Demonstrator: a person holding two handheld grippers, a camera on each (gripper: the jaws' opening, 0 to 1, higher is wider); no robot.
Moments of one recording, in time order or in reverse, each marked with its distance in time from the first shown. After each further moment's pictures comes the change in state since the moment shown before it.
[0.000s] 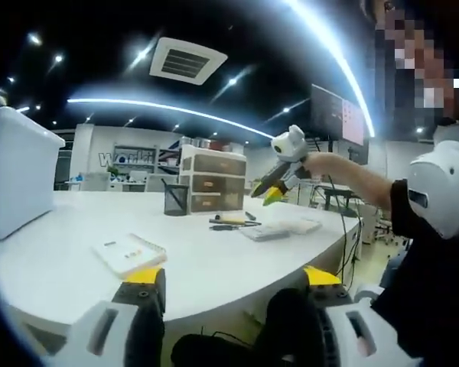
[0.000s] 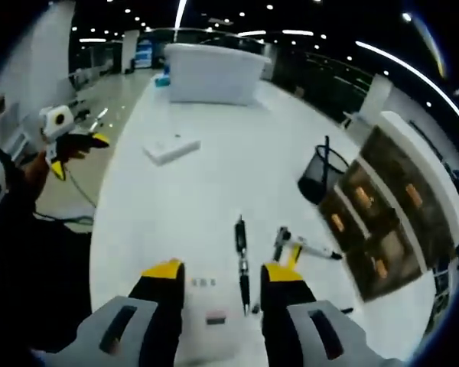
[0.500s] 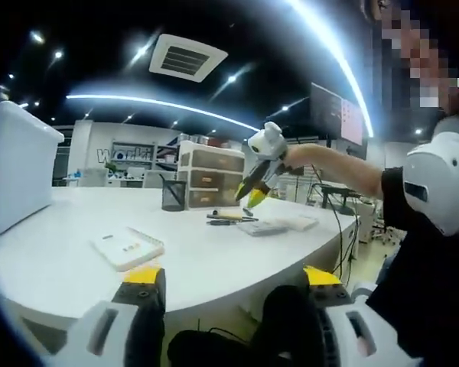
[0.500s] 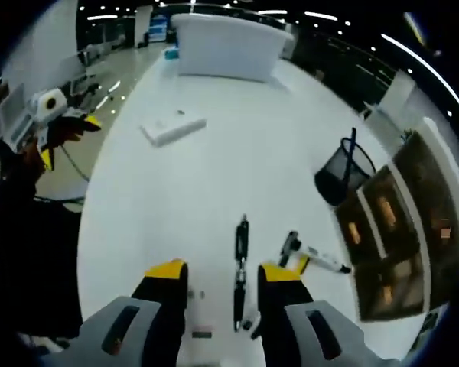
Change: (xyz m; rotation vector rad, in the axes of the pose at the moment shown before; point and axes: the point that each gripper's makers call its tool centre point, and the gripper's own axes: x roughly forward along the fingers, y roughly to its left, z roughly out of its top) left arm 0.001 -0.002 -0.009 -0.012 0.019 -0.017; right arm 0.037 -0.004 -0.003 -0.072 0.166 0.071
